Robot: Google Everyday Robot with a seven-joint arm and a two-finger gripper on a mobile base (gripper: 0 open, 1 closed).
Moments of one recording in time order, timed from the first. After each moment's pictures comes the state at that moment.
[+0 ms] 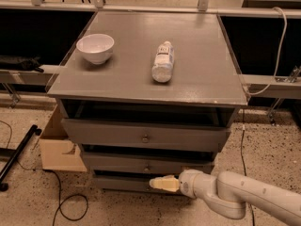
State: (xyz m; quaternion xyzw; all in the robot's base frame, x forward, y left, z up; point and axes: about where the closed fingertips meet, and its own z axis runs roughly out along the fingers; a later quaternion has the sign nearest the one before) arm 0.490 -0.071 0.475 -0.16 0.87 0.32 0.35
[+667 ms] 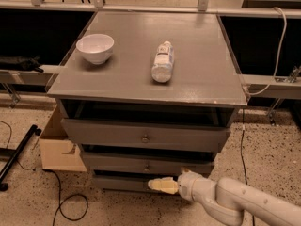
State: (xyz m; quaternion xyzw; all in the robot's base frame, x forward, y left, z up) arm 0.490 -0.067 0.475 -0.15 0.85 0.32 0.38
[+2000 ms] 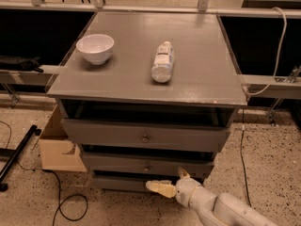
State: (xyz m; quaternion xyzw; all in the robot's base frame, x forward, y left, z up) arm 0.490 -0.058 0.478 -0.12 0.80 0.35 0.47
